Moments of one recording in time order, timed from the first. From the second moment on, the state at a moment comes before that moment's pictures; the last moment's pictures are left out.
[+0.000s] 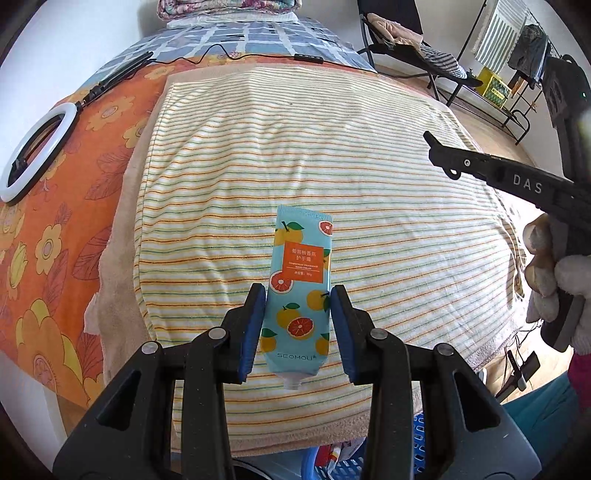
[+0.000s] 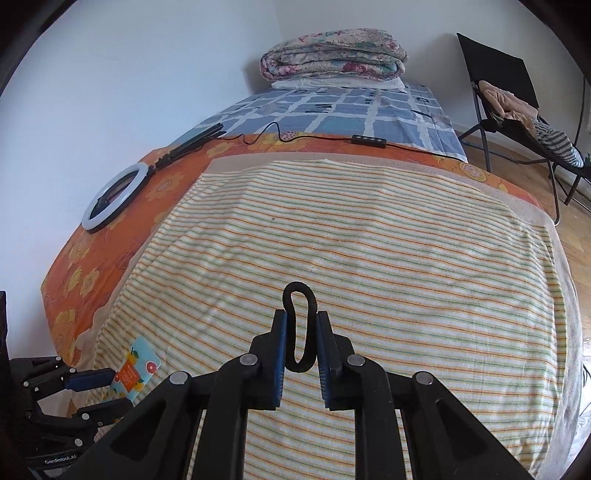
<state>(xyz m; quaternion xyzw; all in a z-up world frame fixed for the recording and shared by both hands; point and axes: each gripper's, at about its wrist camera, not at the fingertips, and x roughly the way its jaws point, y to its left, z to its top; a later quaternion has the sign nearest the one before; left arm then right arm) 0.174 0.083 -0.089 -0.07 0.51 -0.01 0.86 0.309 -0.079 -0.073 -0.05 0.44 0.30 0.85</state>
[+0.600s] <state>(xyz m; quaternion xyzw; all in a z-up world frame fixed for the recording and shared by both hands) 0.078 0.015 -0.085 -0.09 0.50 -0.03 0.86 0.153 -0.159 -0.067 -0.03 0.45 0.32 0.84</state>
